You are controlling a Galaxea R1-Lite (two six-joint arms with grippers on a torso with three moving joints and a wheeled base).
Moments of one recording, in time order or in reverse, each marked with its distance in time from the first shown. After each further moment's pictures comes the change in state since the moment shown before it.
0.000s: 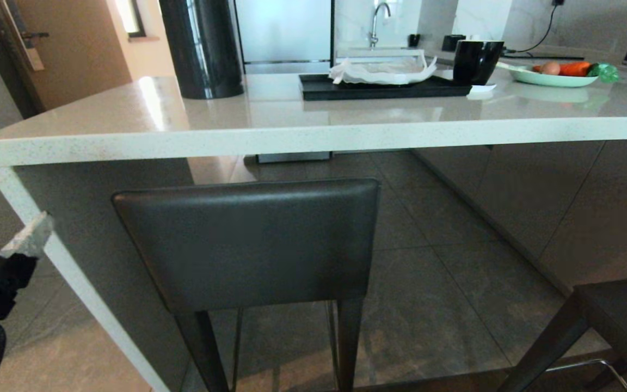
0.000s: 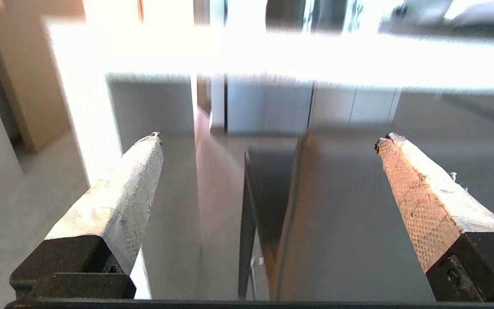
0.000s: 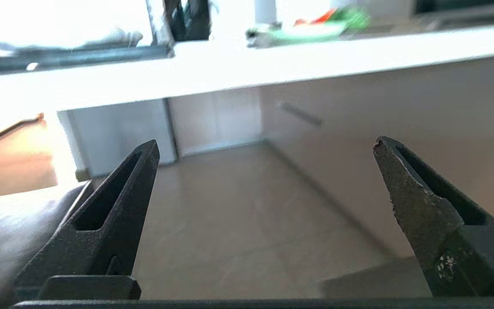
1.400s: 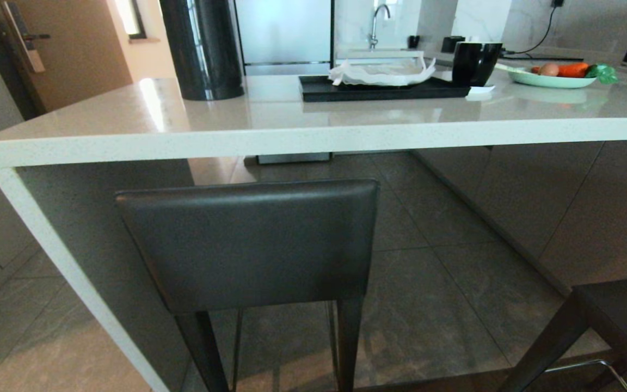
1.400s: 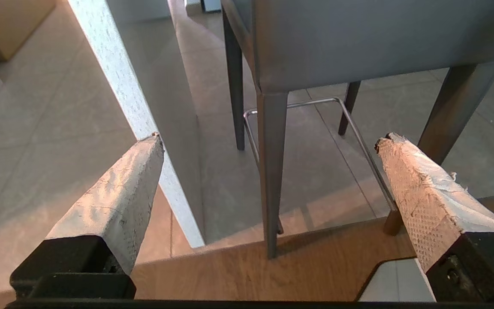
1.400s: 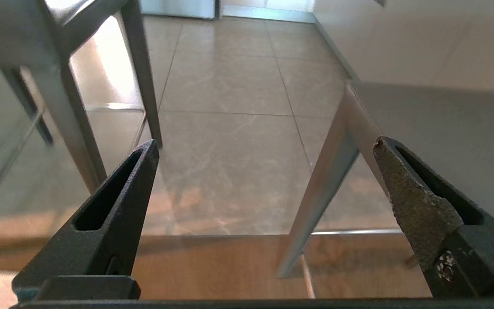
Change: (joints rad) left arm 0.025 -0.971 0.060 1.273 -0.118 0.120; right arm -0.072 -0.957 0.011 1.353 0.291 -0.049
